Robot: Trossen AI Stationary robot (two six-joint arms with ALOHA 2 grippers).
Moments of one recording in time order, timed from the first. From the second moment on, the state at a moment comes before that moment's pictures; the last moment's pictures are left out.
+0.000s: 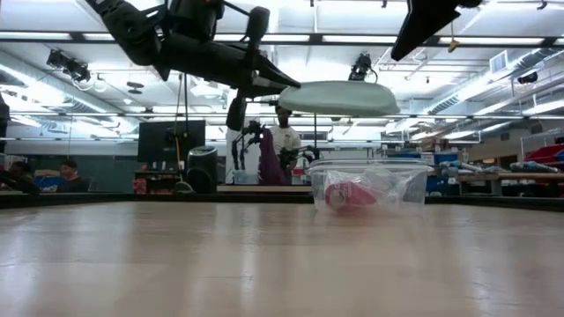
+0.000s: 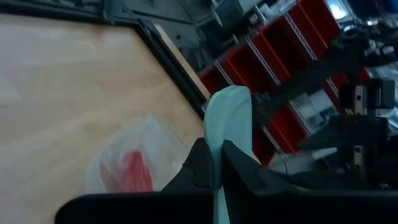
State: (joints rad) left arm 0.19 1.52 0.76 0.61 -0.01 -0.89; right arm 0.44 1.51 1.35 -1.16 0.80 0.52
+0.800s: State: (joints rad) left arm 0.21 1.80 0.93 0.63 -0.03 -1.03; right arm 0.25 1.49 1.20 -1.07 0.51 0.52
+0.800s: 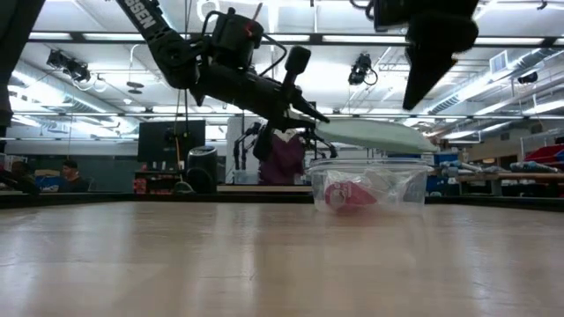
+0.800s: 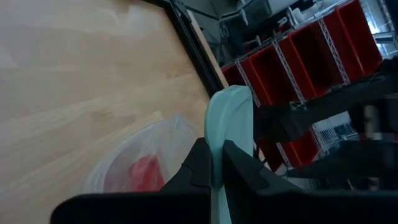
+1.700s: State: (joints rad) left arm 0.18 1.80 0.92 0.56 -0.06 -1.03; right arm 0.11 1.48 1.07 -0.83 0.37 0.32
